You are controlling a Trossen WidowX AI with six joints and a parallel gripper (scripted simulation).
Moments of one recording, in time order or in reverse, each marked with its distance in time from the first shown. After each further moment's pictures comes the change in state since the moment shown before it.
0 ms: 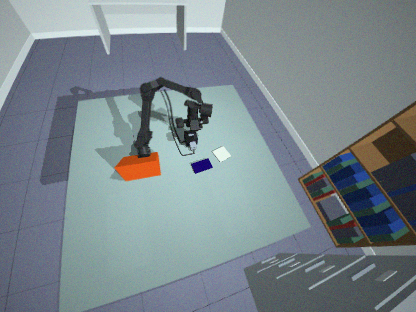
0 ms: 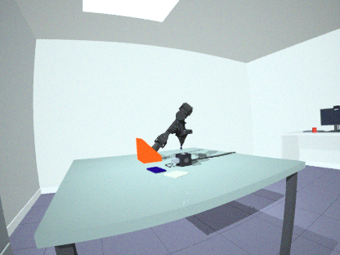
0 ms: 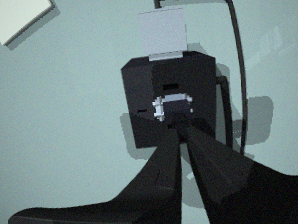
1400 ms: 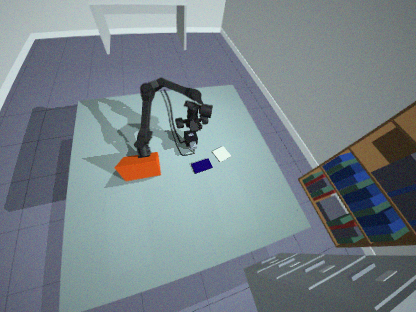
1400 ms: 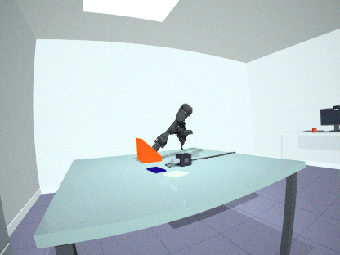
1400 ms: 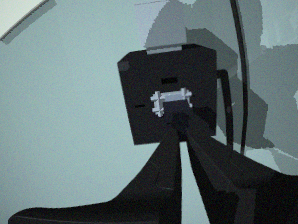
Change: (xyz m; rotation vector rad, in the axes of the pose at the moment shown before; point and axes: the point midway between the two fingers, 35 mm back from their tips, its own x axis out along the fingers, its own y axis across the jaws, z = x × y) arm 0.004 -0.001 -0.004 0.005 0.030 0.000
